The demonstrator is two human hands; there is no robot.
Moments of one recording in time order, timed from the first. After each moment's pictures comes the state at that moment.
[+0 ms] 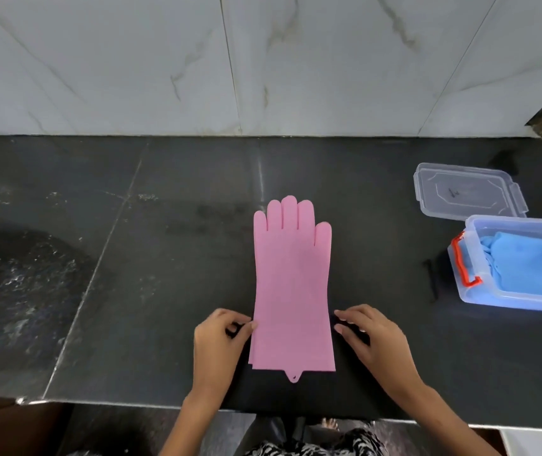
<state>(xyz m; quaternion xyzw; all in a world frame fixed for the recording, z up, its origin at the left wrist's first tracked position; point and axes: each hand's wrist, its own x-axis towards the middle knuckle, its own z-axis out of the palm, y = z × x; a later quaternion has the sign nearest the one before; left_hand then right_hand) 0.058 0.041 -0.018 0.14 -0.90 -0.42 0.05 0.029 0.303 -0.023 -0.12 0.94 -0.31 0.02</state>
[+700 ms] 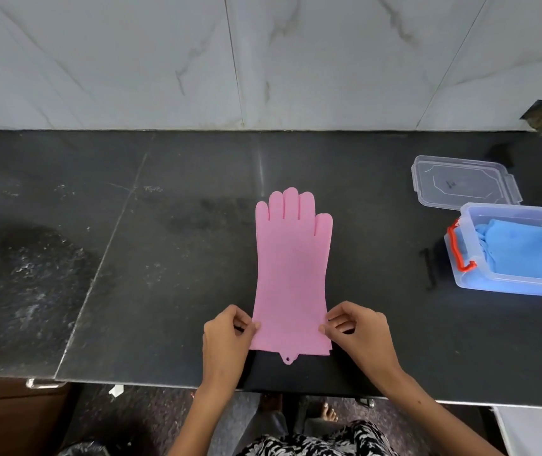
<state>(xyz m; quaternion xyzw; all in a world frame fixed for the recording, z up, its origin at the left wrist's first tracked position) 0.077 0.053 -0.012 0.21 -0.88 -0.42 -0.01 0.046 0.277 -0.018 0.00 0.88 -0.47 0.09</state>
